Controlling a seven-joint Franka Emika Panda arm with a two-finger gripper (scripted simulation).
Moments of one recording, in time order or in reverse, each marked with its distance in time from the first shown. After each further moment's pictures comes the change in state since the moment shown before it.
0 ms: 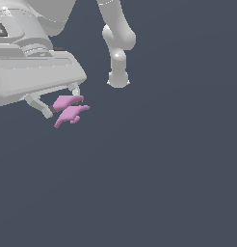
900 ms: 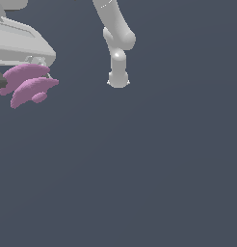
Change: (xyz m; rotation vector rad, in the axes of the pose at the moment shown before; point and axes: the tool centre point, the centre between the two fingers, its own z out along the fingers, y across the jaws) arm 0.009 0.049 -0.063 -0.017 0.146 -0.110
